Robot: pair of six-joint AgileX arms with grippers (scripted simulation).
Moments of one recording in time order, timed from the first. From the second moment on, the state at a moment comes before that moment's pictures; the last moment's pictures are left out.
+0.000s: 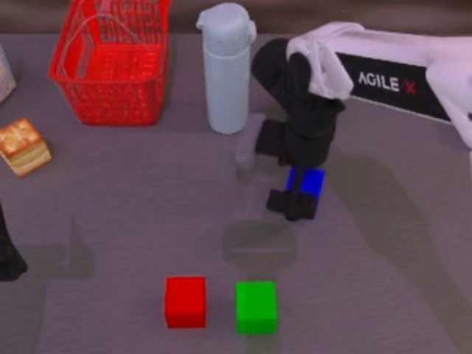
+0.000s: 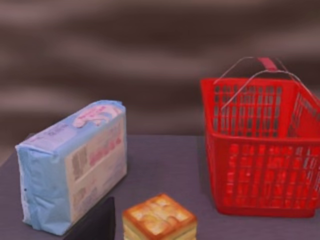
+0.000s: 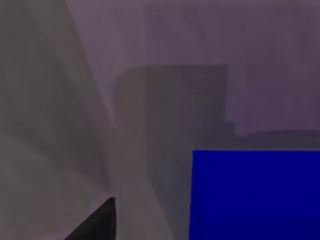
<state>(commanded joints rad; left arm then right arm) 0.02 0.00 0.00 0.00 0.00 0.00 0.54 2.43 1.91 -1.04 0.01 -0.73</state>
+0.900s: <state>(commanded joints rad) 0.02 0.00 0.00 0.00 0.00 0.00 0.54 2.44 1.87 -0.99 0.01 -0.73</state>
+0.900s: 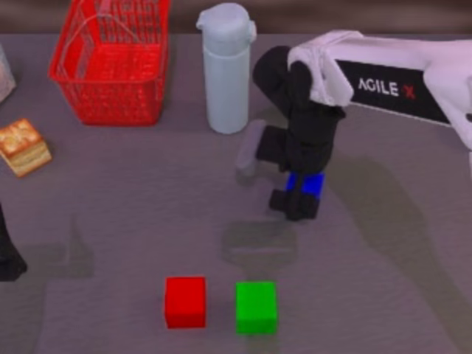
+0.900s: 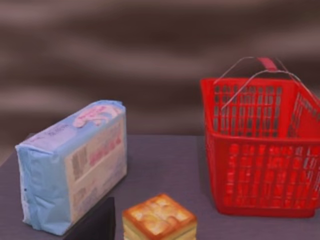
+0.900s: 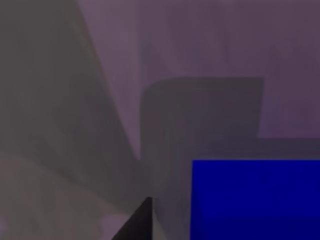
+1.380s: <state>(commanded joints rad) 0.02 0.00 0.00 0.00 0.00 0.00 0.54 2.44 1.87 -0.99 0.01 -0.73</state>
